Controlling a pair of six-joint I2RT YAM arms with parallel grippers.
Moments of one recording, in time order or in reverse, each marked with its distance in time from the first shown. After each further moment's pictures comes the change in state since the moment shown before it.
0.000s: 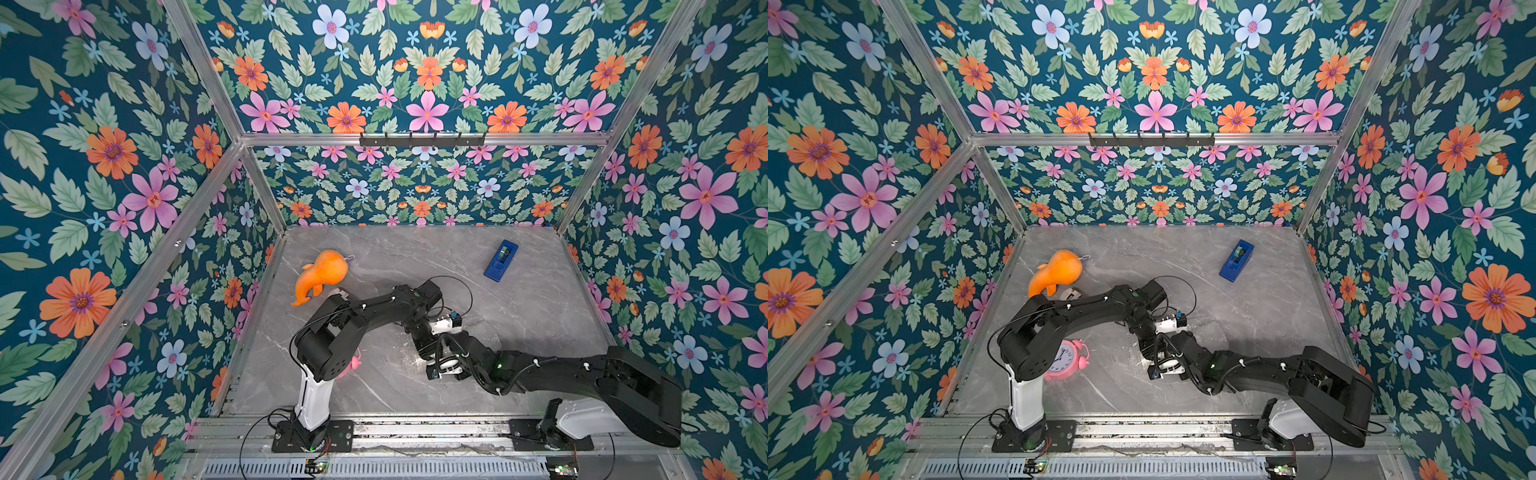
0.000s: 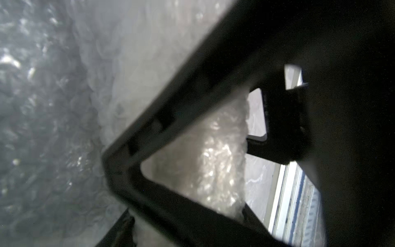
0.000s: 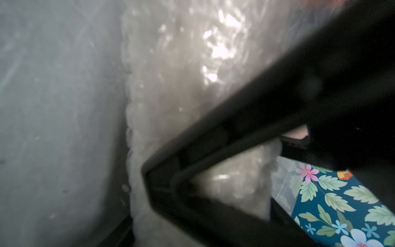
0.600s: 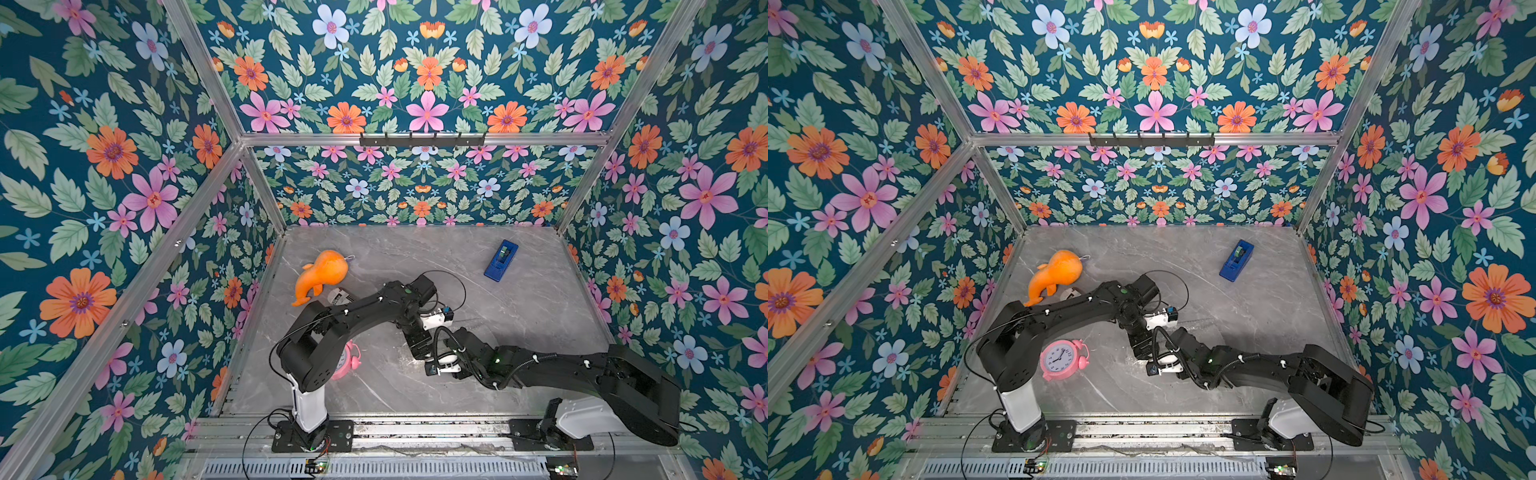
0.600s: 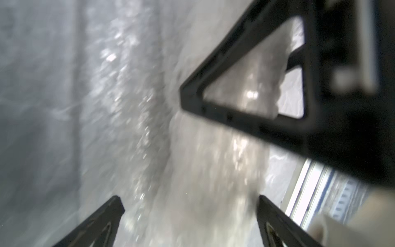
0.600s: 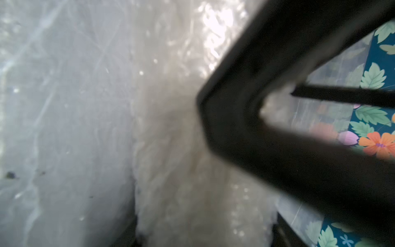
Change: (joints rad) left arm 0.035 -0.164 -0.008 -0.051 -0.222 -0.040; right arm -0.019 -0.007 0.060 -0.142 -0.094 0.121
